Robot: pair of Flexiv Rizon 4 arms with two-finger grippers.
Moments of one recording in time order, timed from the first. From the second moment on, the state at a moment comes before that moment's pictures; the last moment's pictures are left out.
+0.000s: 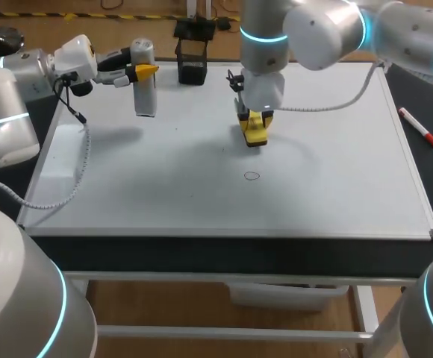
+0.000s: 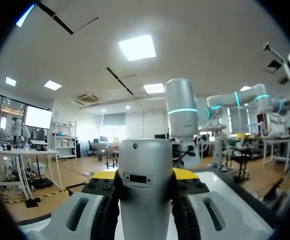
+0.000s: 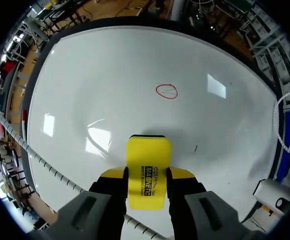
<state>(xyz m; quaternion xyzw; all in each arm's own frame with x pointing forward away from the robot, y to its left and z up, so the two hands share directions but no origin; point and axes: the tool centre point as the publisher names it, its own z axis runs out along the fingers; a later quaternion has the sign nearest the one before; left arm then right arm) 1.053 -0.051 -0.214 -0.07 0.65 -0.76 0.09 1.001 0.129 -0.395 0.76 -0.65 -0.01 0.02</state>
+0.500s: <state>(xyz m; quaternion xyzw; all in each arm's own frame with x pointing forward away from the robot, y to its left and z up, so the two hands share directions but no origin) 1.053 -0.051 -0.214 -0.07 0.65 -0.76 0.09 1.014 0.128 -0.414 0.74 -0.67 -0.01 0.04</state>
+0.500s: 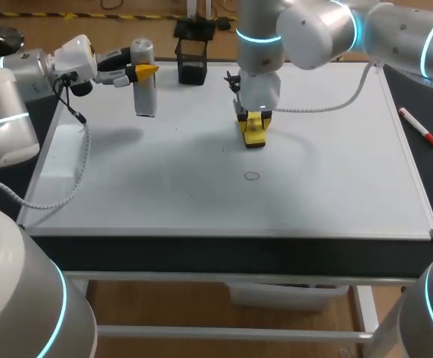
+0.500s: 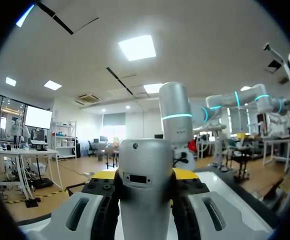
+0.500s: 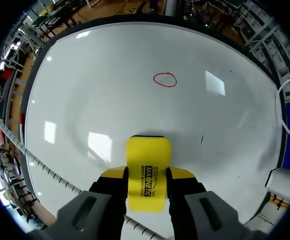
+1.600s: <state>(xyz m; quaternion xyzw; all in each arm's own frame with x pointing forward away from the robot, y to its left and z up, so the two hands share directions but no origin) 1.053 -0.051 -0.214 -0.07 0.65 -0.76 0.09 1.050 0.032 -0.413 0.70 -0.71 0.01 0.04</state>
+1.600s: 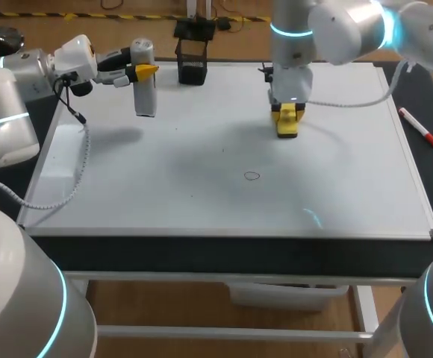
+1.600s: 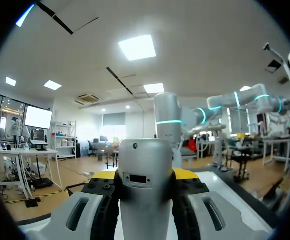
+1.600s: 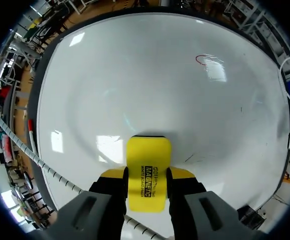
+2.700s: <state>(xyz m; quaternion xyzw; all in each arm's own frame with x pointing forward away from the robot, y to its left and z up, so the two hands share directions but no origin) 1.053 -0.052 -0.214 -0.07 0.65 -0.76 0.09 1.064 -0.089 -0.339 0.71 -0.70 0.01 0.03</state>
